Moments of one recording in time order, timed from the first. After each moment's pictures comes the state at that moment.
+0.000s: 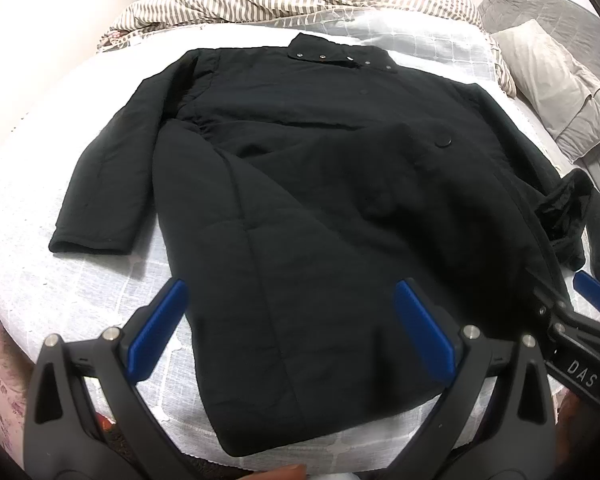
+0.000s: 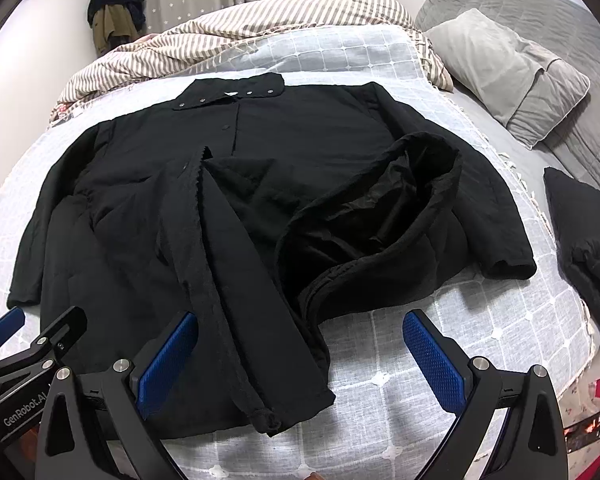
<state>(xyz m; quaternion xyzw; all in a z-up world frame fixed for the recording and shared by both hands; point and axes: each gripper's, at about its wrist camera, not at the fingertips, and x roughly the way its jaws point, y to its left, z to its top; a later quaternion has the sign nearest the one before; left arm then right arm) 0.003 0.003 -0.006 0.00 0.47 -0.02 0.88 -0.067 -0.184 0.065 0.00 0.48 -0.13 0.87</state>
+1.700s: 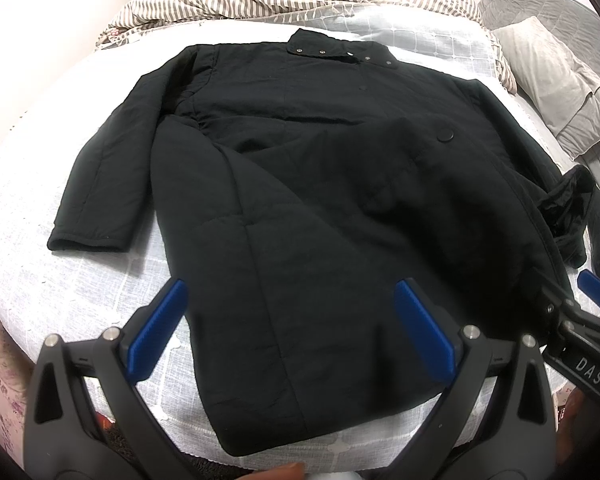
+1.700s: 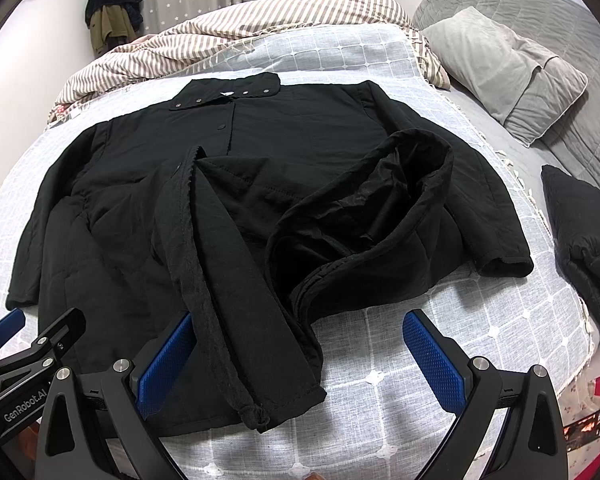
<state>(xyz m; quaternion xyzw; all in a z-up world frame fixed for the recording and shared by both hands) 0.001 0.003 -0.011 0.00 0.48 -0.02 0.88 -0.068 -0.187 0.065 0.00 0.48 -0.13 0.87</state>
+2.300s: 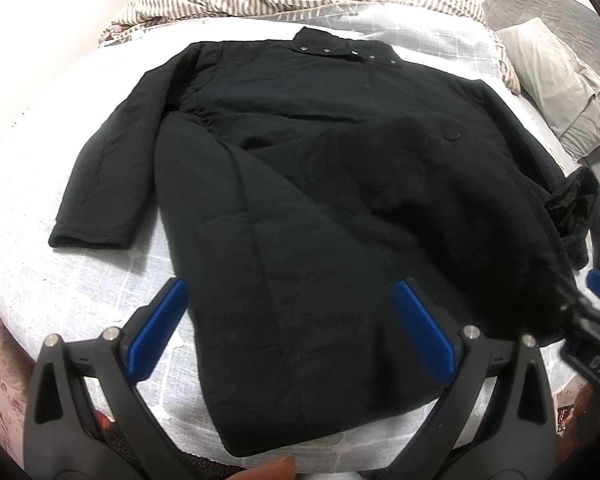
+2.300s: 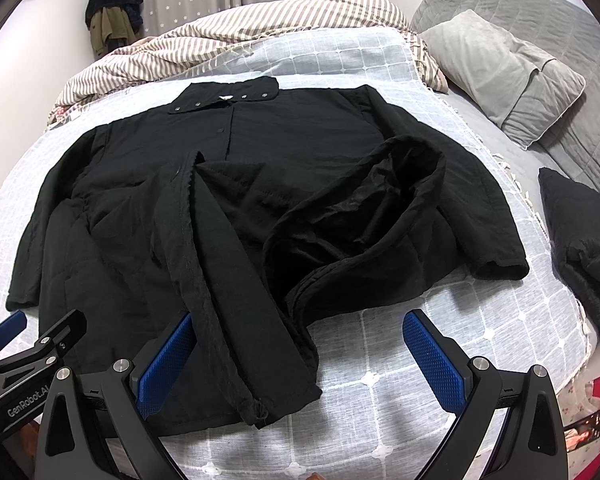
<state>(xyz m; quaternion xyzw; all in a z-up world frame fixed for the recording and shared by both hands) 0.001 0.007 -0.013 0.00 0.48 -0.01 0.88 -0.070 -0.192 0.071 0.00 0.47 -0.13 0.87</state>
